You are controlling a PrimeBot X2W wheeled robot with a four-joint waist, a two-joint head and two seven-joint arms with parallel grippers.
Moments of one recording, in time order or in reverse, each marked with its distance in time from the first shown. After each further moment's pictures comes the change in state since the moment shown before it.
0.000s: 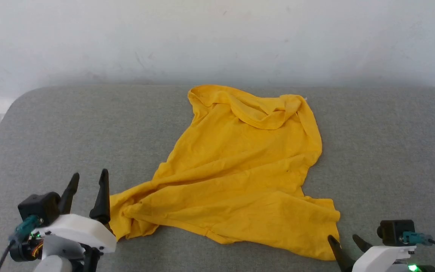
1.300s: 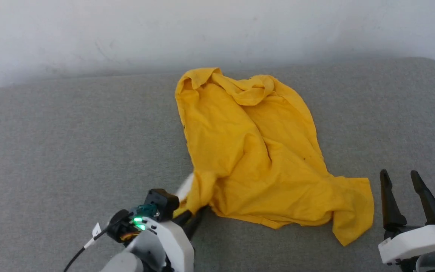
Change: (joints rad) left arm -0.115 -0.059 -0.342 0.010 0.145 -0.239 0.298; right arm -0.070 0.012 -0.146 -0.107 -0.095 0.000 -0.418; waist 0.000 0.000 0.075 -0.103
